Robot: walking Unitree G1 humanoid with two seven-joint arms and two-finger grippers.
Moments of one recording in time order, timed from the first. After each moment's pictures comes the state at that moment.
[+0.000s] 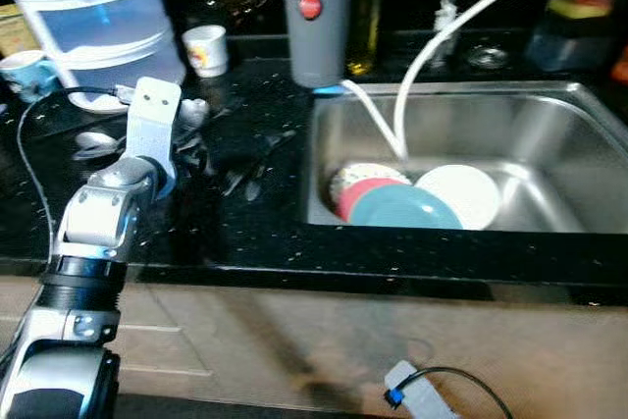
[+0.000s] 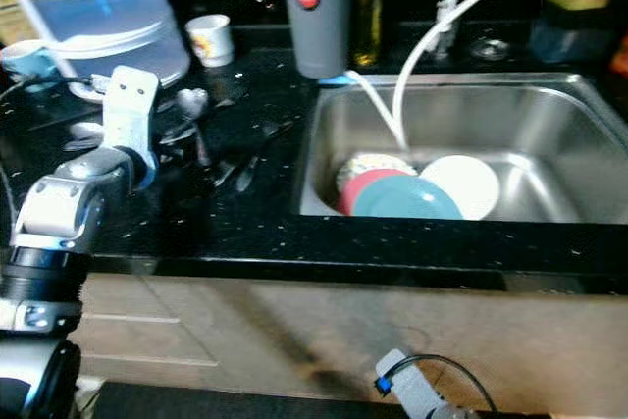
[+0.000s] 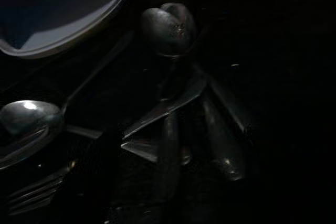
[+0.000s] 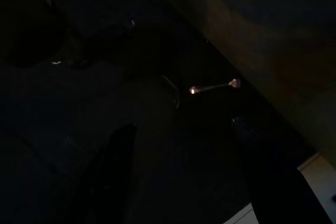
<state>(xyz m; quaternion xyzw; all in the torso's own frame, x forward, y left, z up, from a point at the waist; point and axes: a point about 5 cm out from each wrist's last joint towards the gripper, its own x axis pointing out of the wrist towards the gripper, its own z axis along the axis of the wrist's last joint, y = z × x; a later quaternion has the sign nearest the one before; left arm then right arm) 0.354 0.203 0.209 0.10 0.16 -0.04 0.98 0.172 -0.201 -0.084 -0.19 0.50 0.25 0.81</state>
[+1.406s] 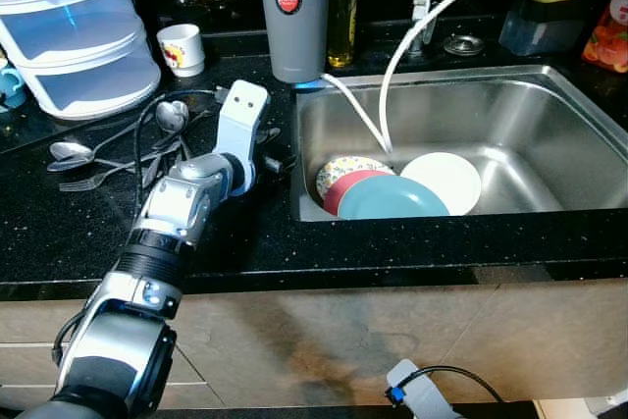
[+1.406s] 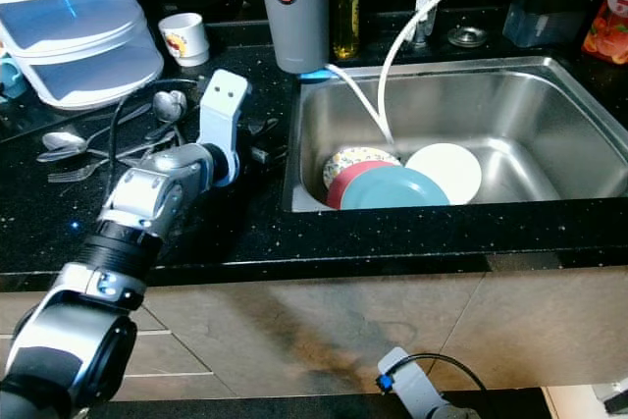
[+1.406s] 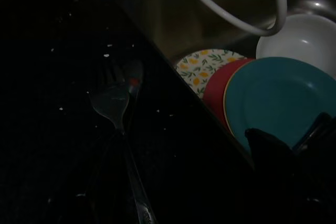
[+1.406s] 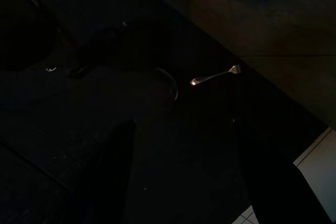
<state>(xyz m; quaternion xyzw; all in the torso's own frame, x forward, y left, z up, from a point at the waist) 0.378 0.118 0.194 0.05 0.16 -0.26 0.95 0.170 -0.203 -0.085 -0.20 0.50 0.24 0.81</state>
